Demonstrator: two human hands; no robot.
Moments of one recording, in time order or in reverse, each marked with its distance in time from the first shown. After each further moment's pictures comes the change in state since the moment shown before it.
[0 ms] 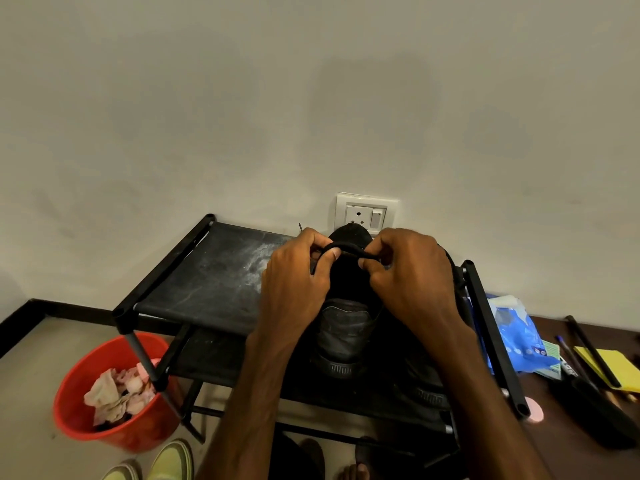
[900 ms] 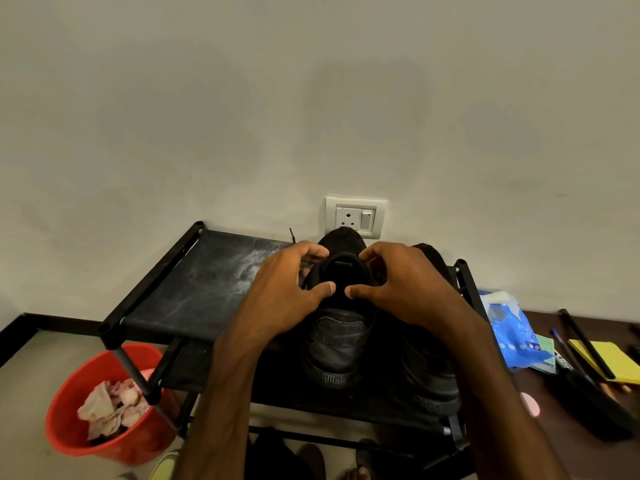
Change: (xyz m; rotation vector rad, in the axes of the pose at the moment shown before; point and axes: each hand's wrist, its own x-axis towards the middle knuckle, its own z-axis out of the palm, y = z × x) left_hand 0.005 0.005 -0.023 -0.013 -0.401 -0.097; right_hand 0.006 0.009 -0.018 0.005 -0.442 0.103
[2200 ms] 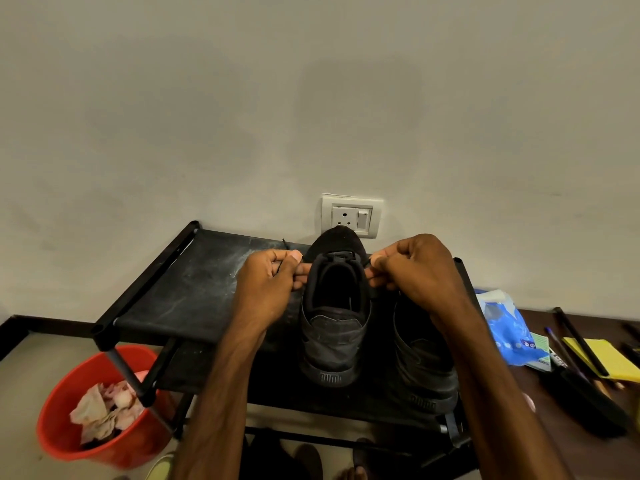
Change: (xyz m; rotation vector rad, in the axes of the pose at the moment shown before) left_hand 0.005 -0.014 0.012 -0.549 0.220 -0.288; right_hand -0.003 0.010 -0.005 0.508 0.210 0.190
